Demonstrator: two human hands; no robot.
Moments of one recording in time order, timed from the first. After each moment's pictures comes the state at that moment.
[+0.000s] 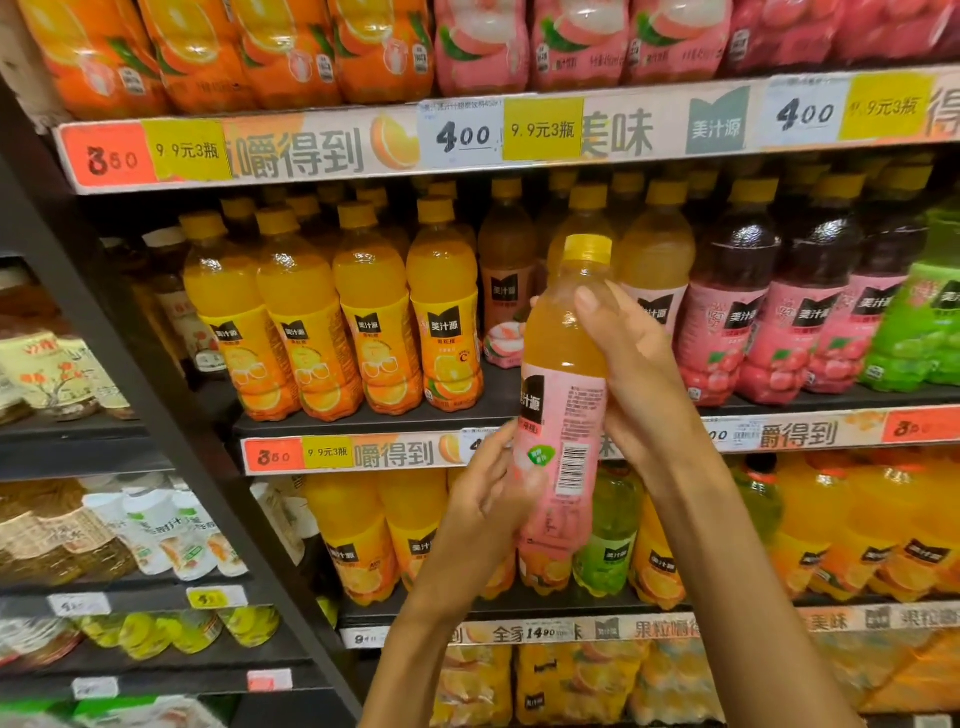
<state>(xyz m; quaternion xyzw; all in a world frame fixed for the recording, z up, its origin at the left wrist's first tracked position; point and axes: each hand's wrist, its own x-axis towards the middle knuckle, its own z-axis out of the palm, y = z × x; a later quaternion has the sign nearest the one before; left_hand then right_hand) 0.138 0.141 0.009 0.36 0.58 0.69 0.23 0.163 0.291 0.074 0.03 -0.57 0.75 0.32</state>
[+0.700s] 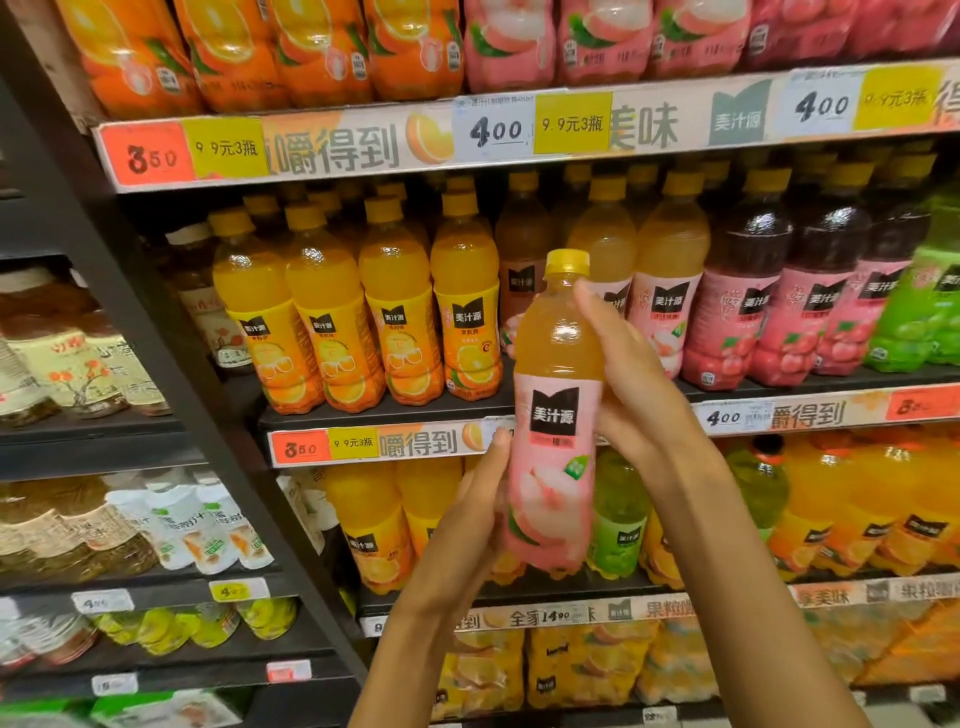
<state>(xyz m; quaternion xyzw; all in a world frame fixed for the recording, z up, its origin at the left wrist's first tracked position) 0.128 0.116 0.009 0.28 0.56 0.69 0.35 0.151 0.264 0.072 -0.05 -0.53 0.81 0.25</state>
